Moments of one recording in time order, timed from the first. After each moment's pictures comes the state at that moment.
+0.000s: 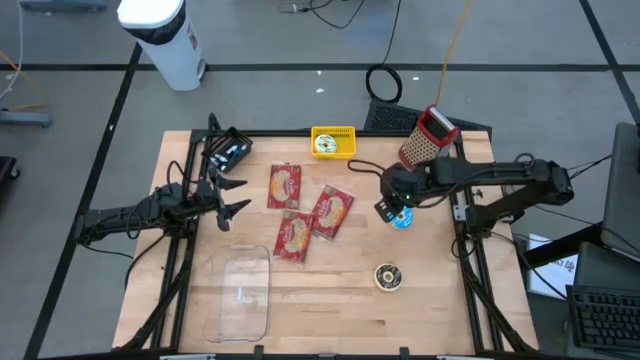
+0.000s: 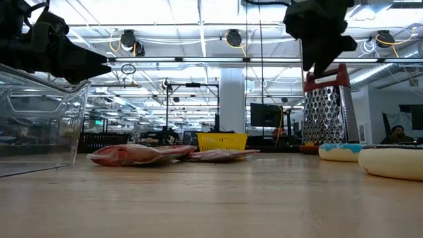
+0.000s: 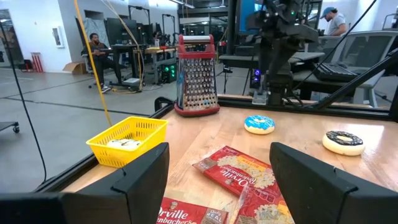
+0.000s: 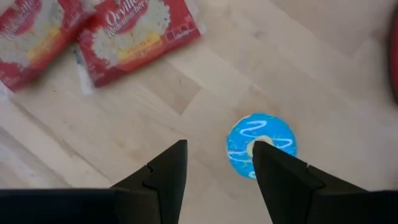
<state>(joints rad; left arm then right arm) 0.13 0.01 0.04 0.00 -0.13 0.02 -0.04 1.32 1.21 -1.15 0.14 0.88</state>
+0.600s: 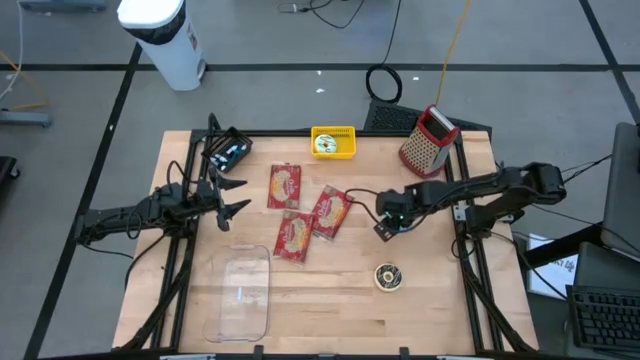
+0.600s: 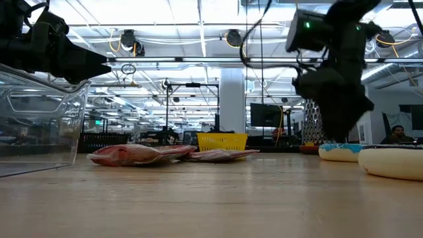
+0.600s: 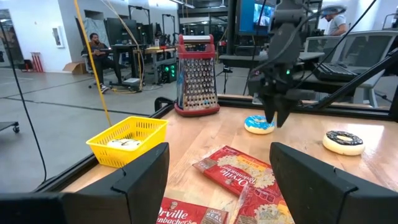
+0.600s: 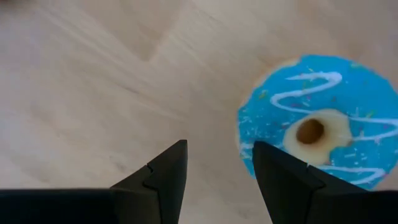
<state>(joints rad) 0.13 0.01 0.04 0.00 -0.13 0.02 -0.04 1.38 0.76 -0.72 -0.03 0.88</state>
